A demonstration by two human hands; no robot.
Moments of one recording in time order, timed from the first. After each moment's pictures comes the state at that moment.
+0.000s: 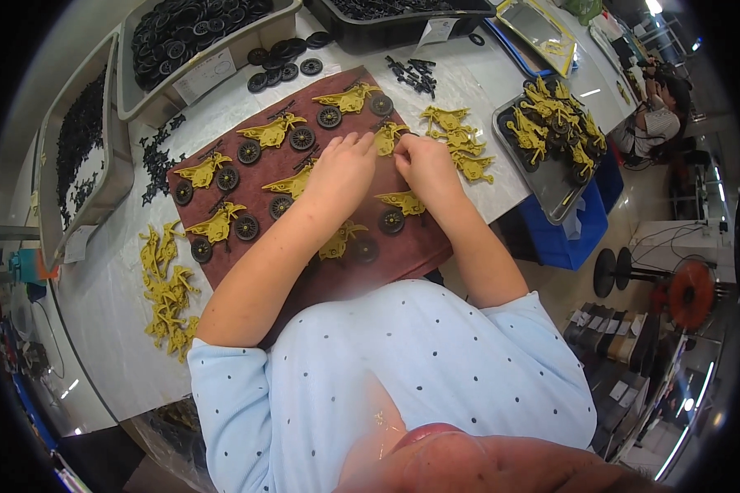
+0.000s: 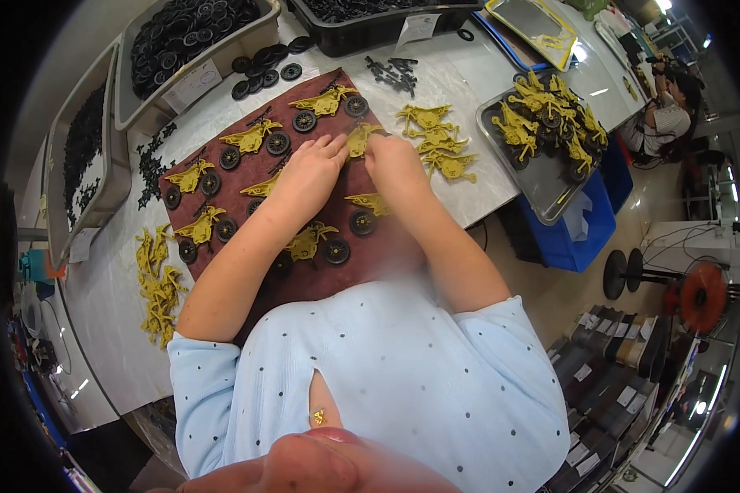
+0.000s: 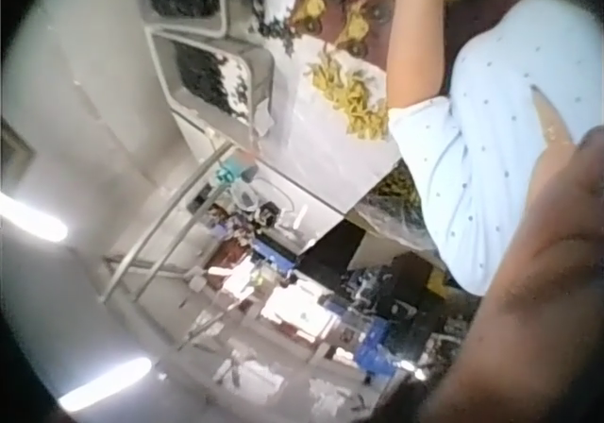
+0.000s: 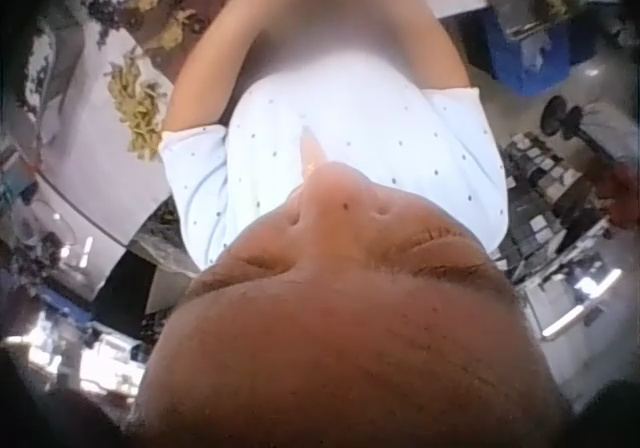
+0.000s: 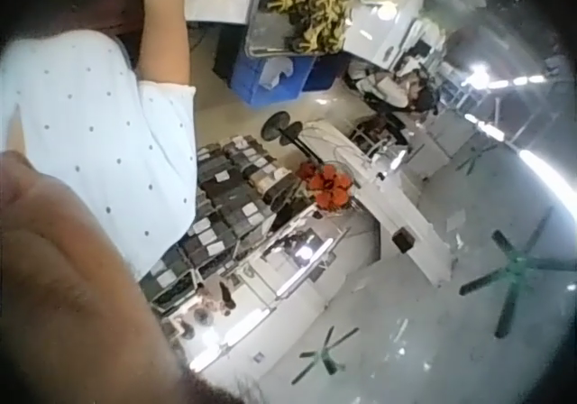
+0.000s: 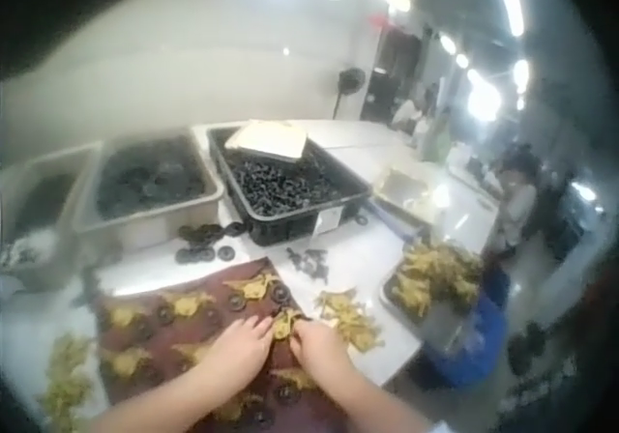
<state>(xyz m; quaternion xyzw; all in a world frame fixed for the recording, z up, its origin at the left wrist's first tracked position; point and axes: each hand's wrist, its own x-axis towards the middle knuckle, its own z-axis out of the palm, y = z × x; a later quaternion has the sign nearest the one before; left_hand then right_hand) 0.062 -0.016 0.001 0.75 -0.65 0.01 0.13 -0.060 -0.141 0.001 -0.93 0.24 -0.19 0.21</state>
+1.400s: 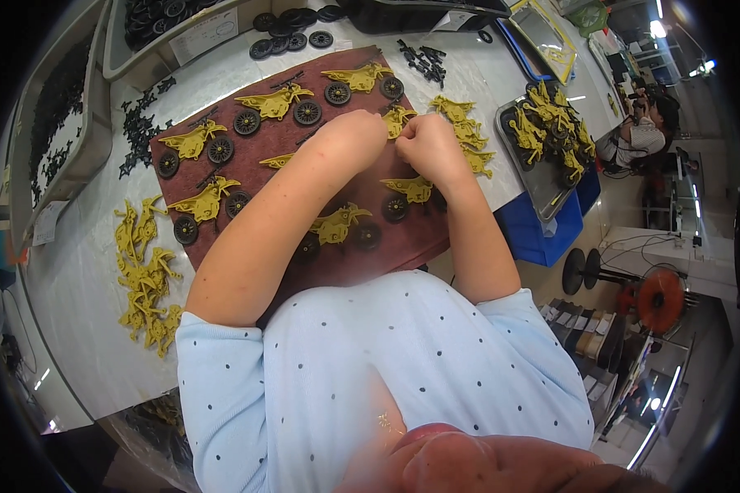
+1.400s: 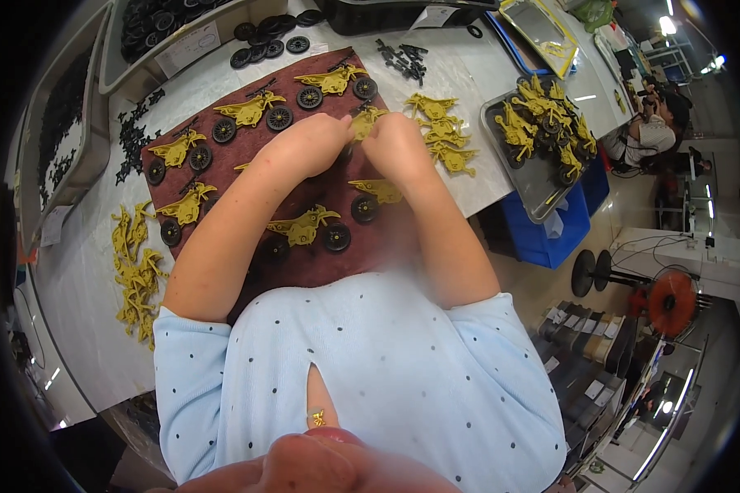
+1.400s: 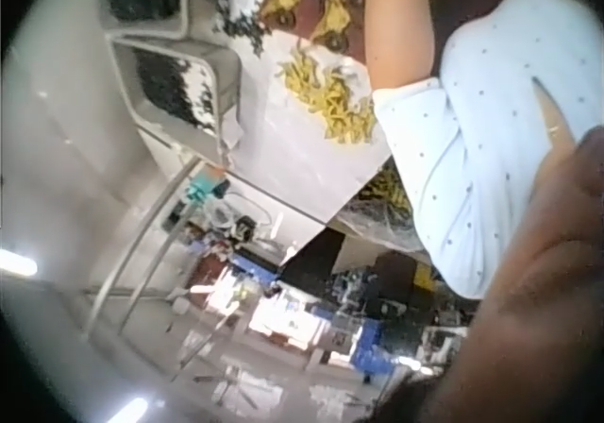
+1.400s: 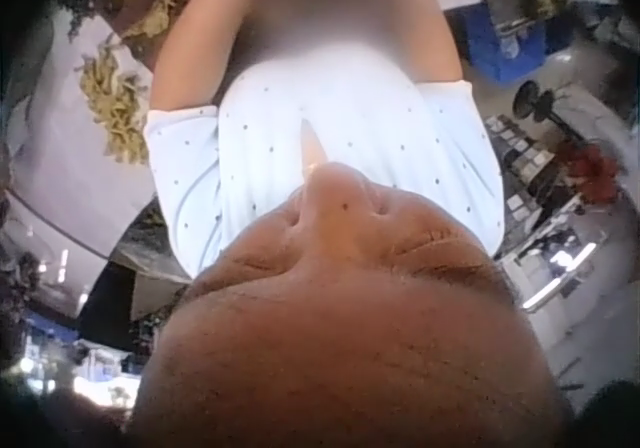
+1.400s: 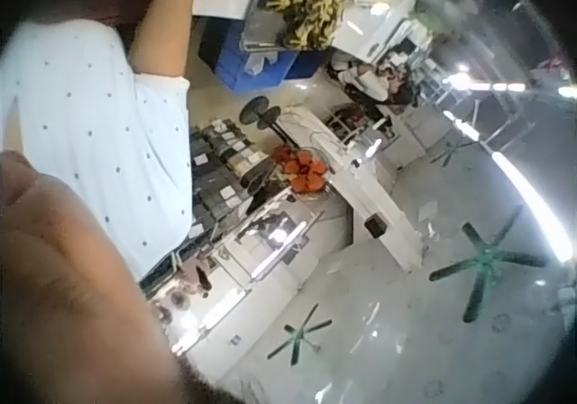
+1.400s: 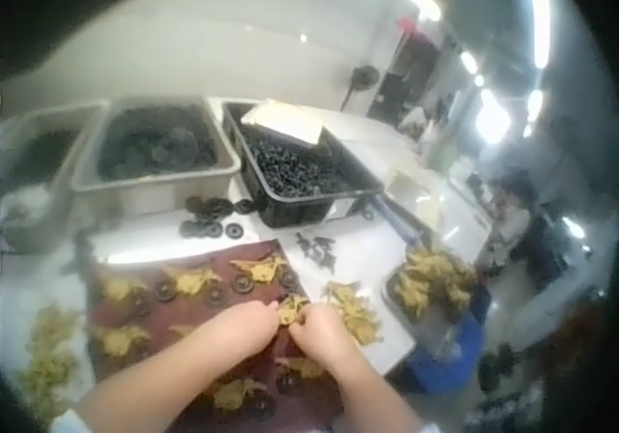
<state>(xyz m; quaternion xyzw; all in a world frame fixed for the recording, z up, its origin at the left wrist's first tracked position) 0.091 -0.037 -0.001 0.72 -0.67 -0.13 0.08 -0.035 -0.137 0.026 -0.90 0.34 -0.02 0.26</state>
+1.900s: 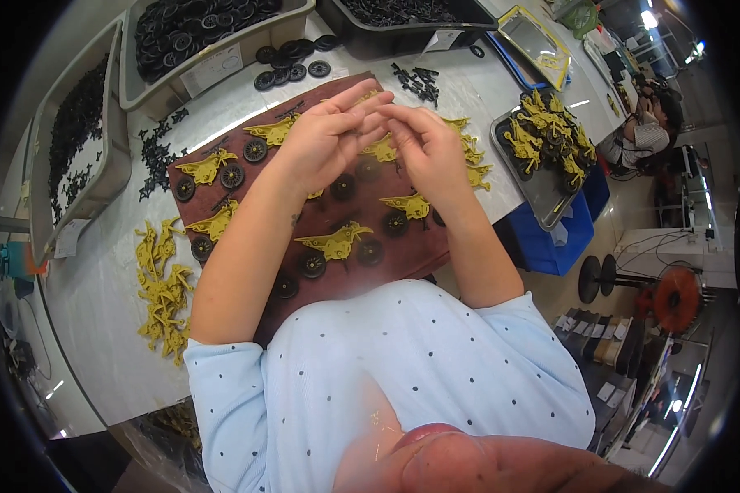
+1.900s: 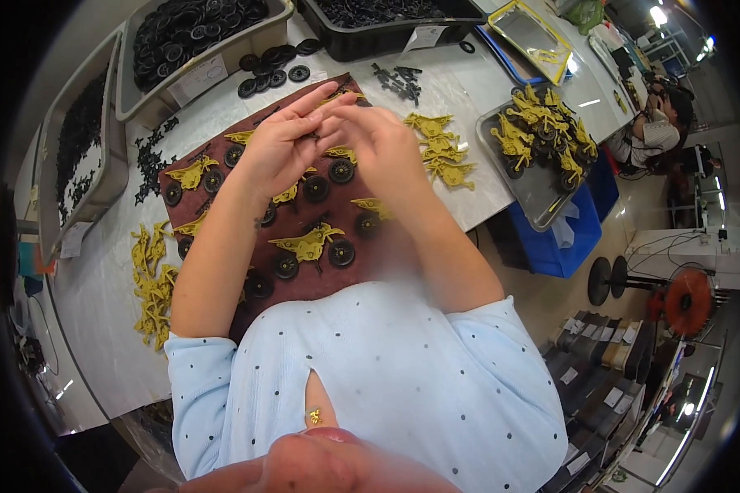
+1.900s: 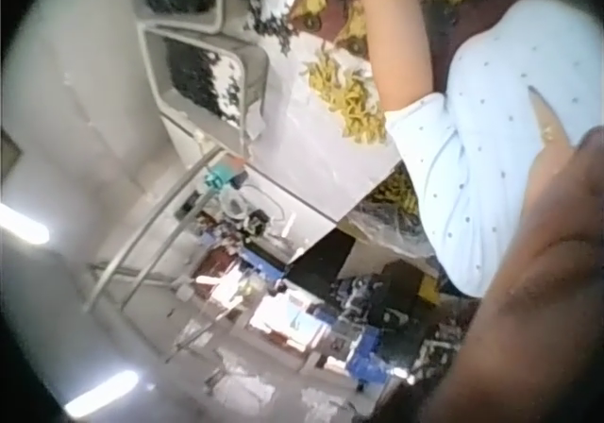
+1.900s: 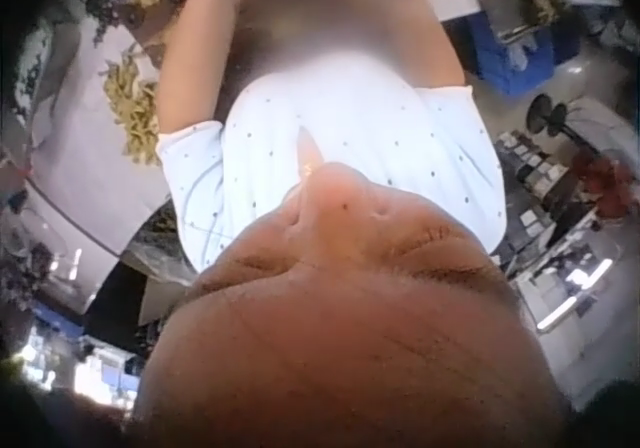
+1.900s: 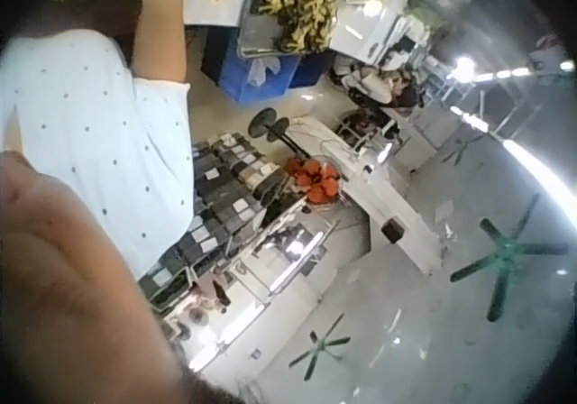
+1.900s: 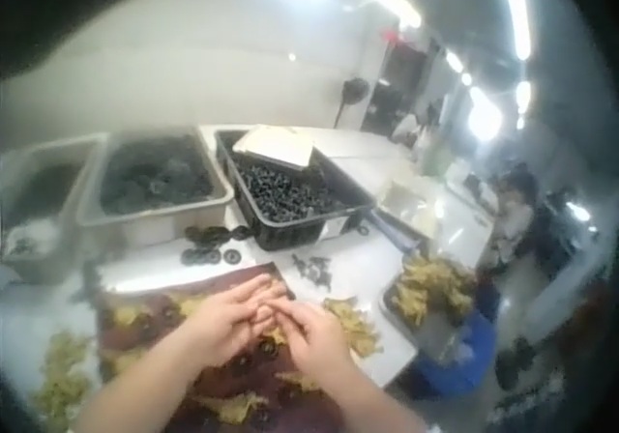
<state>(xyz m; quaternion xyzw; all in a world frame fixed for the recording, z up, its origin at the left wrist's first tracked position) 0.102 -0.011 0.047 0.29 -0.18 -0.57 0.75 -0.035 -0.107 0.071 -0.85 0.16 -0.31 0.39</state>
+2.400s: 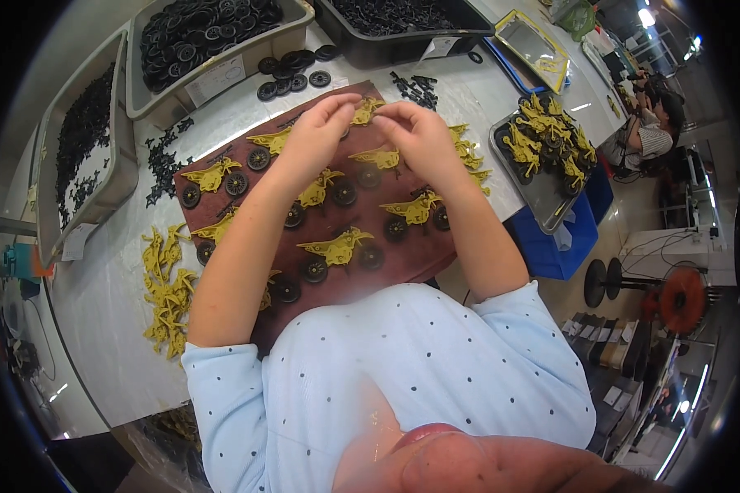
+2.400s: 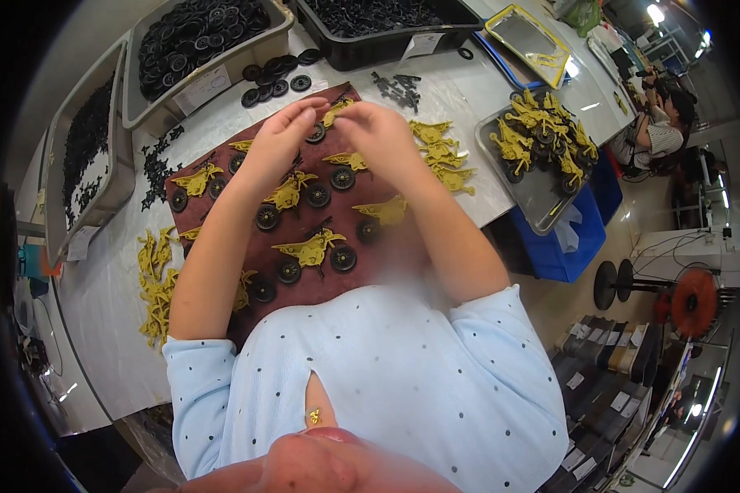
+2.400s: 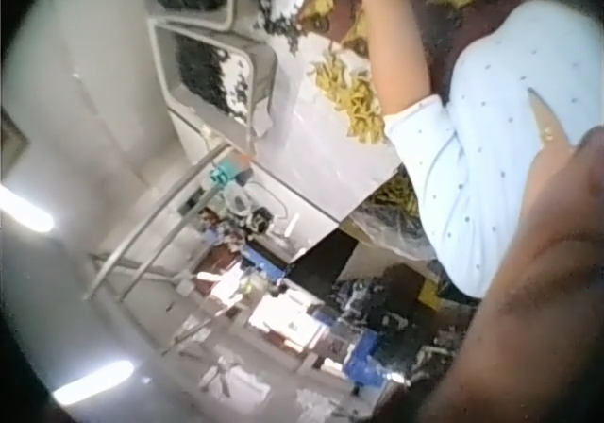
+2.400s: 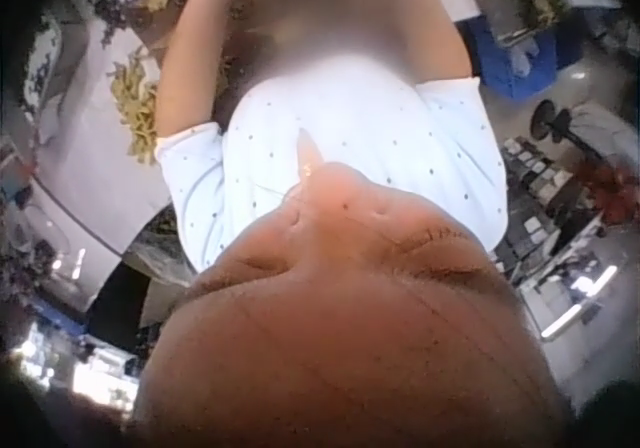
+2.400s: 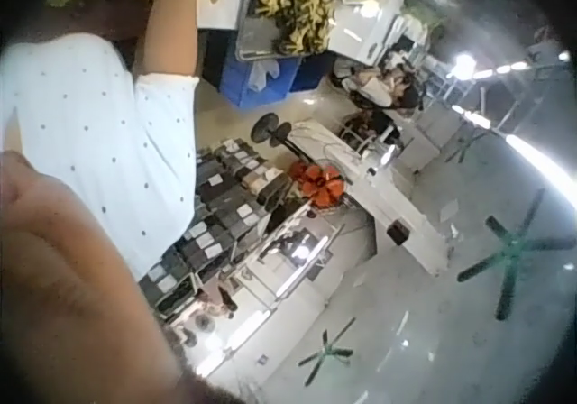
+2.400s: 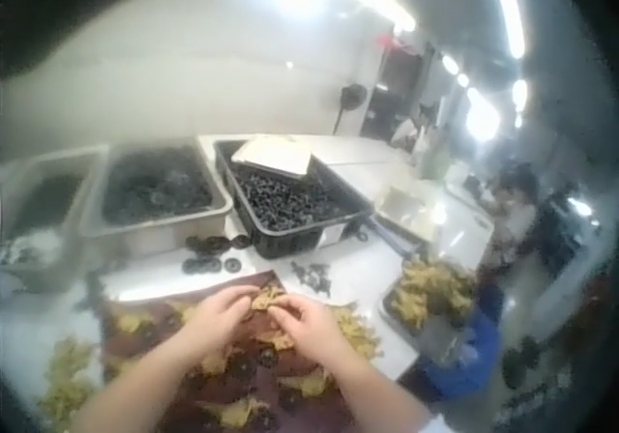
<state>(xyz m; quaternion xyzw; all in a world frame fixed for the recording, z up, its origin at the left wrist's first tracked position) 0.117 -0.013 0.036 0.46 -0.27 -0.43 0.73 -0.015 -0.134 0.063 -0.84 0.19 -0.21 0.46</state>
